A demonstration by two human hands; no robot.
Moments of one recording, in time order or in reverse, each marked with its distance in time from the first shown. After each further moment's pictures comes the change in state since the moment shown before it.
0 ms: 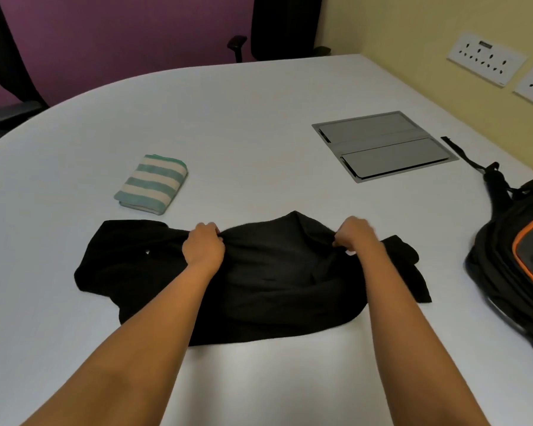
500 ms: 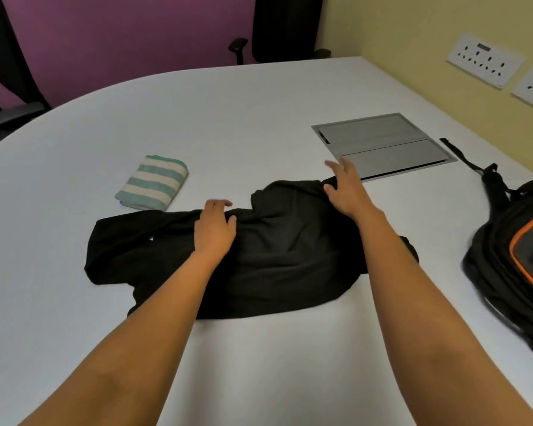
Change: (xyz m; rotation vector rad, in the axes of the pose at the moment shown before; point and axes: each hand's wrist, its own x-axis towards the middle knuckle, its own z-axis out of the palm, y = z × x) left_hand 0.007 0.019 -0.007 -0.276 0.105 0.206; right_hand 0.042 -0.017 -0.033 0.264 0.274 -0.514
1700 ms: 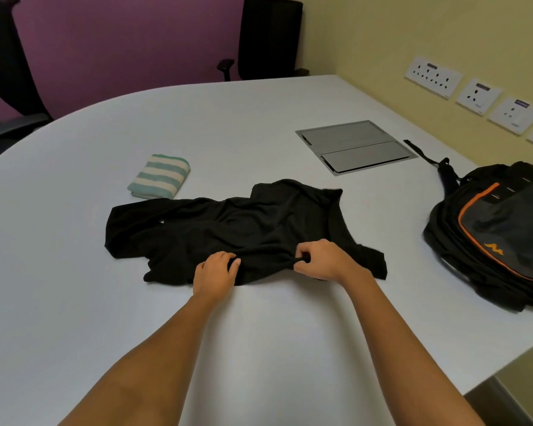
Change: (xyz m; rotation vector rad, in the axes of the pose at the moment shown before) left_hand -0.146 -0.042 0.002 0.130 -0.178 0.064; right_hand -0.206 -0.040 0.019 -0.153 -0.354 -0.042
